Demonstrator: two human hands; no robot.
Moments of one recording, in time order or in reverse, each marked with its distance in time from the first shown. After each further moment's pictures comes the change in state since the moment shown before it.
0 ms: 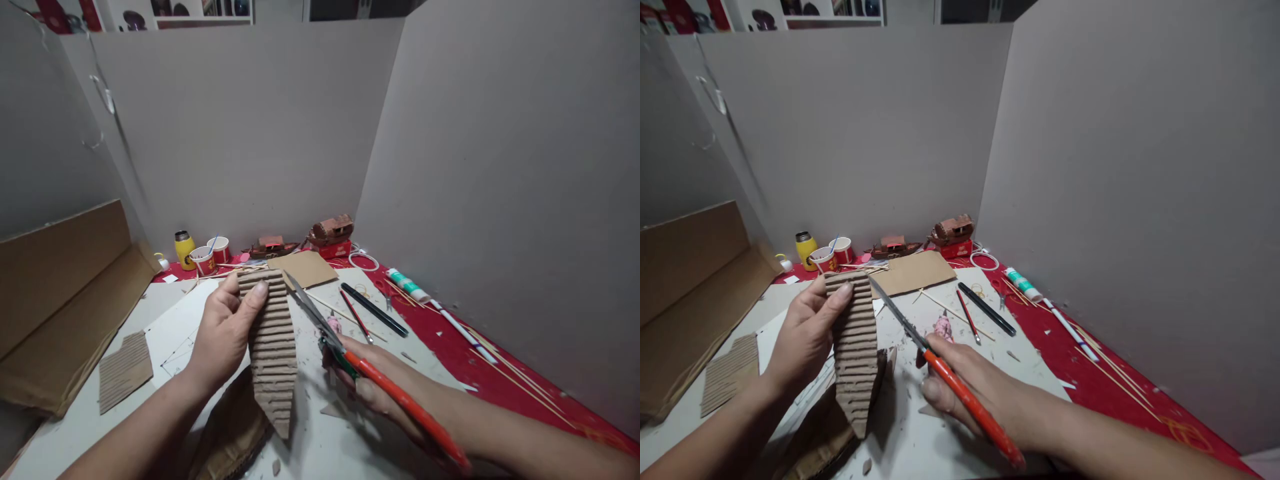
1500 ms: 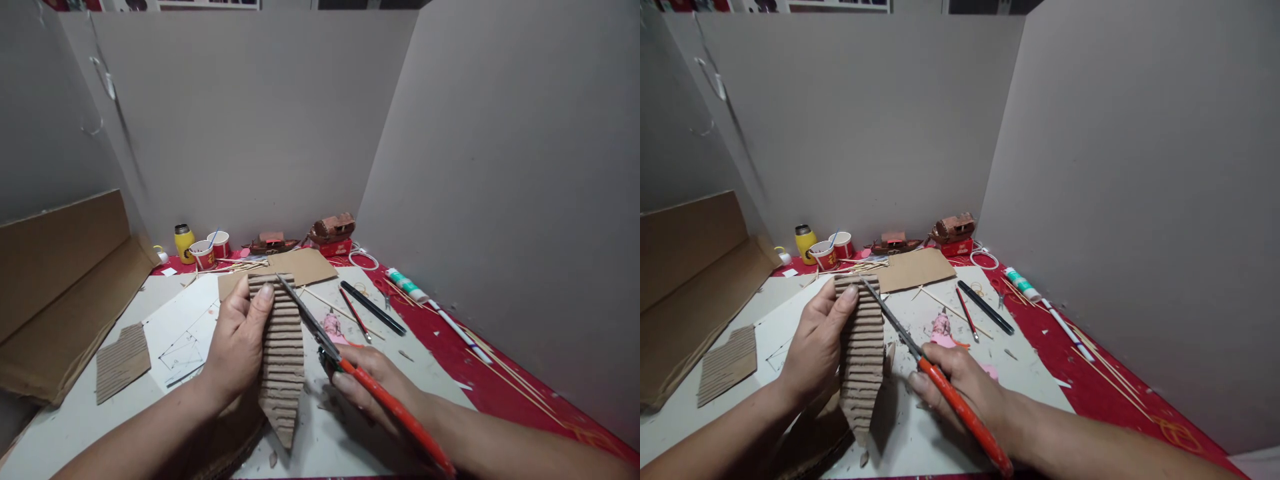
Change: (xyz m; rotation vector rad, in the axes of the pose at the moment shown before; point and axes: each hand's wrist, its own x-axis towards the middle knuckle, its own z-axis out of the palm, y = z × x) left_hand -0.012 -0.007 0.018 -0.032 0.025 -0.013; right_hand 0.002 0.012 0.023 0.020 -0.076 0.097
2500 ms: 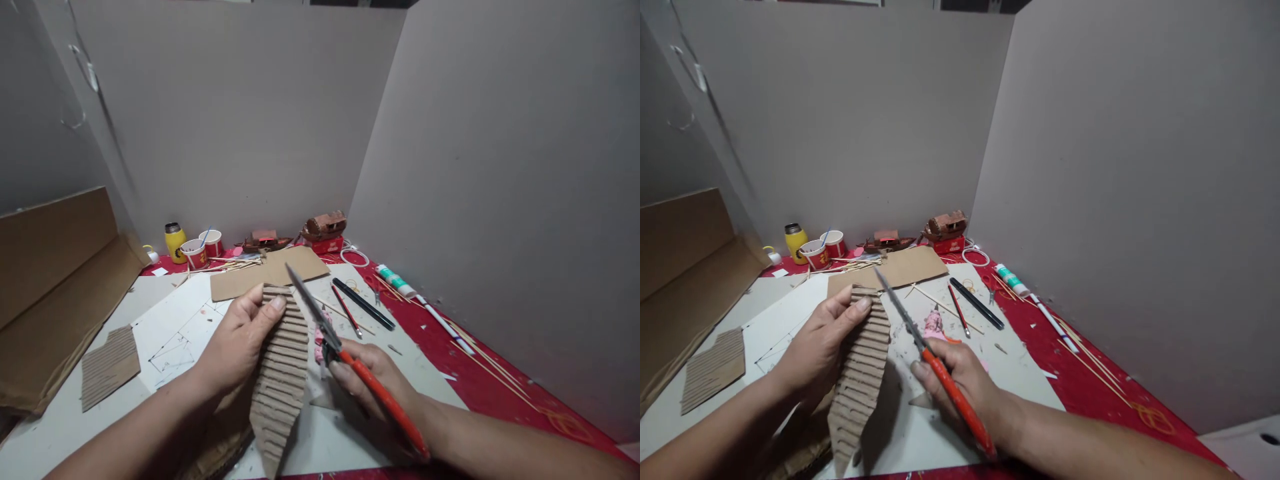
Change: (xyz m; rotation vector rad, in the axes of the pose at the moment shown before) left_hand 0.004 -0.004 -0.003 -0.137 -0.199 -0.263; right_hand -0.006 0.011 0.007 0.143 0.209 0.036
